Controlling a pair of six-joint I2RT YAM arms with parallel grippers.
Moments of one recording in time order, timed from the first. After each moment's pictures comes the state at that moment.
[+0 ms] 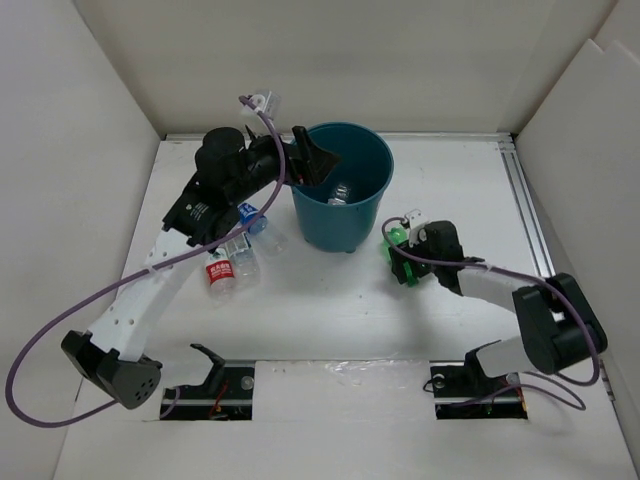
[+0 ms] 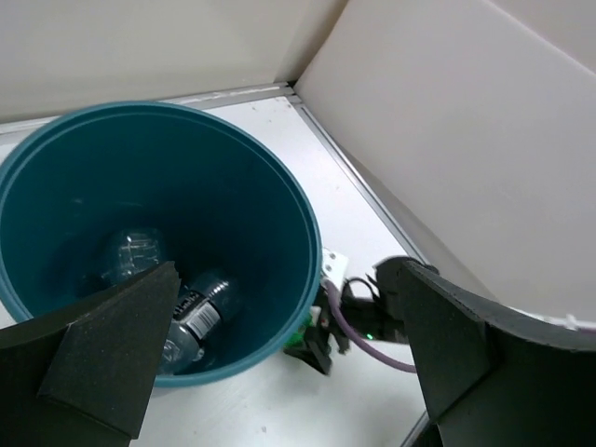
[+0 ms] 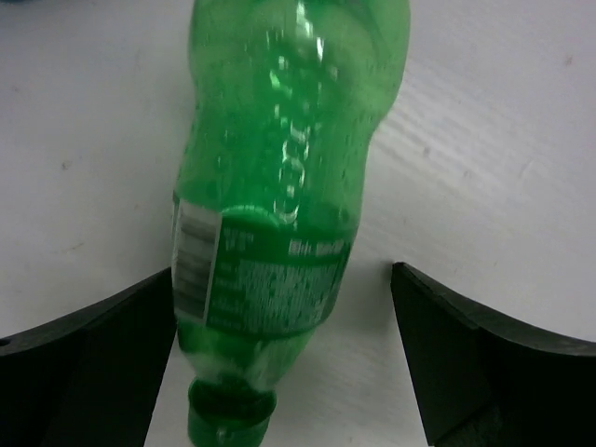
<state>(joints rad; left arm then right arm) -0.56 1.25 1.45 -0.26 0.21 -0.46 0.35 1.36 0.52 0.09 -0.11 -0.10</state>
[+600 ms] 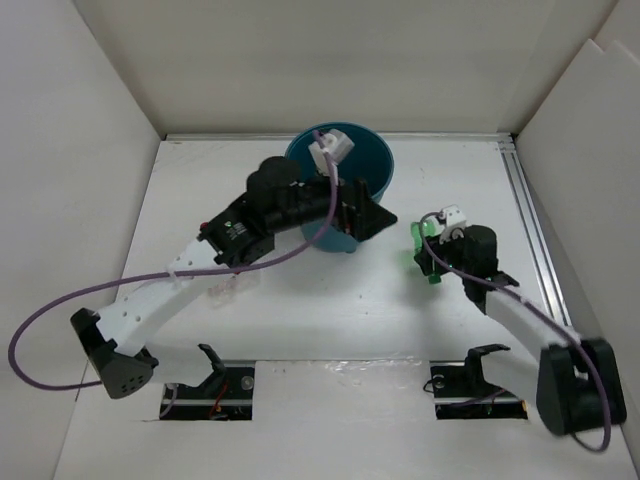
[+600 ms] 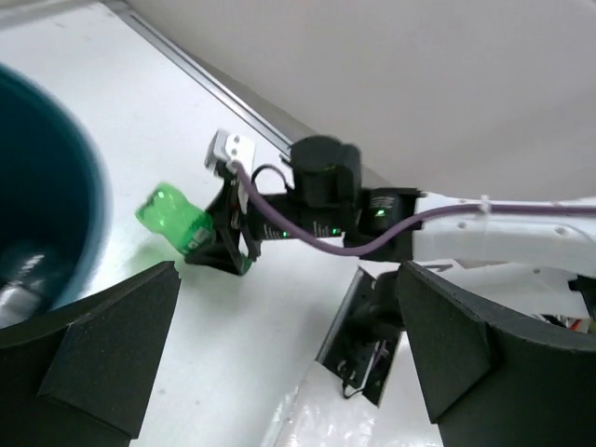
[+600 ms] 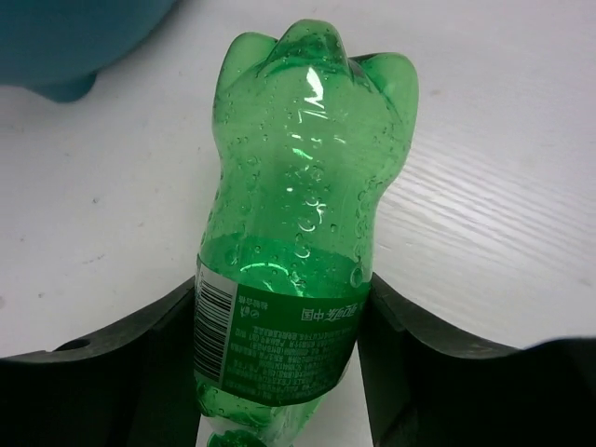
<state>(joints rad) -0.81 1.24 1.40 -0.26 0.31 -0.47 0.17 1.21 0.43 0.18 -0.28 -0.06</state>
